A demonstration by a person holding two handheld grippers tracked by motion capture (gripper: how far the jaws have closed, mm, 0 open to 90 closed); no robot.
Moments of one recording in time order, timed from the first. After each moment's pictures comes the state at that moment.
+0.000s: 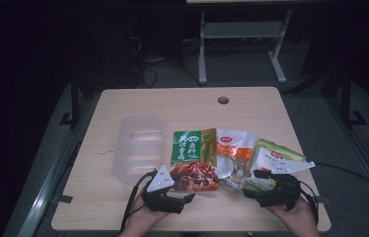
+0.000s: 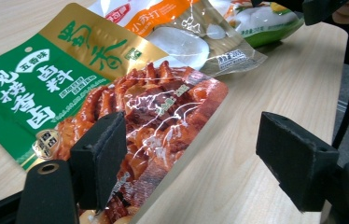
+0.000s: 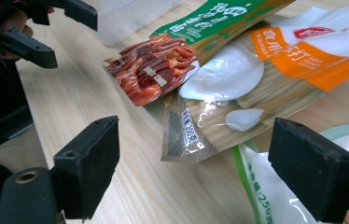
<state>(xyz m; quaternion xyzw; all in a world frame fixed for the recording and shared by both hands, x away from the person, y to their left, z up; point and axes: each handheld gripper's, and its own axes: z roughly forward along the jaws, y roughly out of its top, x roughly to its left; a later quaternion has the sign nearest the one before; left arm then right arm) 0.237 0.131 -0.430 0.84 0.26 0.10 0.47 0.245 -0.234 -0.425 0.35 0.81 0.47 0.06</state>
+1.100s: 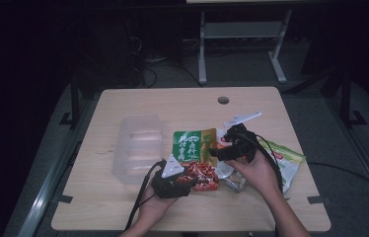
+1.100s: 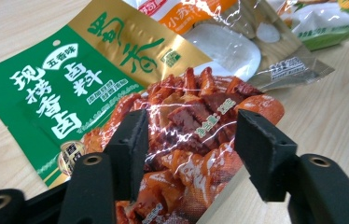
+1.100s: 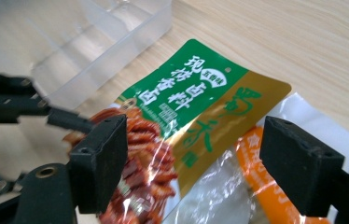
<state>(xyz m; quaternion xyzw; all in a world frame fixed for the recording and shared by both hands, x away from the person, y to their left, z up) 0.268 0.108 -0.435 0.84 0.30 0.13 0.43 0.337 -0.130 -0.354 0.40 0.84 0.37 0.09</state>
